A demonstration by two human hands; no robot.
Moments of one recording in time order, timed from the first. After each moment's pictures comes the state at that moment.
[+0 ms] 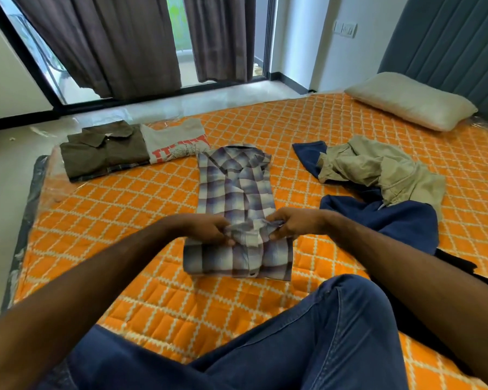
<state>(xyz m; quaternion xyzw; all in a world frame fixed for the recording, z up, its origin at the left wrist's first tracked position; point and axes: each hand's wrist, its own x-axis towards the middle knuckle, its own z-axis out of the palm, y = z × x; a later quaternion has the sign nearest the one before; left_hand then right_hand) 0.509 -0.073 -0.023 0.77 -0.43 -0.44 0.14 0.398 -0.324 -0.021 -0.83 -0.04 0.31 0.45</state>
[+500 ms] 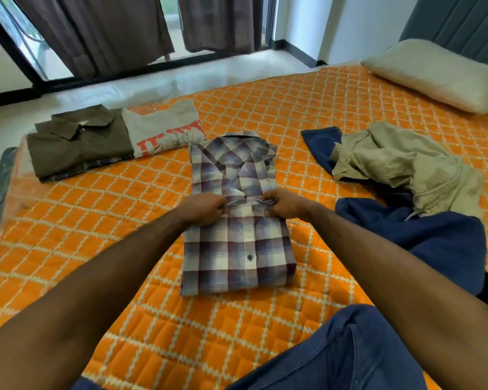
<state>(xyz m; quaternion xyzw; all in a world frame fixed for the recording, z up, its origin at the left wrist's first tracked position) 0.621 -0.125 -0.086 0.90 -0.39 -0.19 0.00 0.524 -0.350 -0.086 -0.90 0.10 0.20 0.38</state>
